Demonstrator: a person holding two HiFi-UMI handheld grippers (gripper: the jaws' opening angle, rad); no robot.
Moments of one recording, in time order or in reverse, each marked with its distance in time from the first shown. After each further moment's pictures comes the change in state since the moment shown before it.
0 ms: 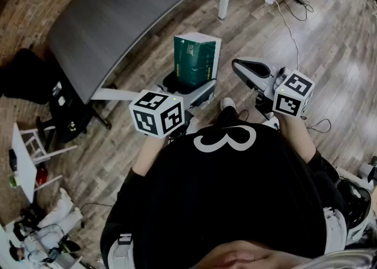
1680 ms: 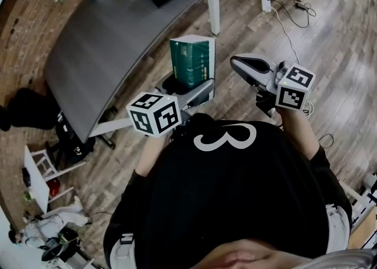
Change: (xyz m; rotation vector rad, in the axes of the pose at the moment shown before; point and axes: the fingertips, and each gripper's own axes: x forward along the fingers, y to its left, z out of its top) left arm 0.191 0.016 0.101 -0.066 0.014 -0.008; right arm -0.034 -0.200 0.091 0.096 -0.069 0.077
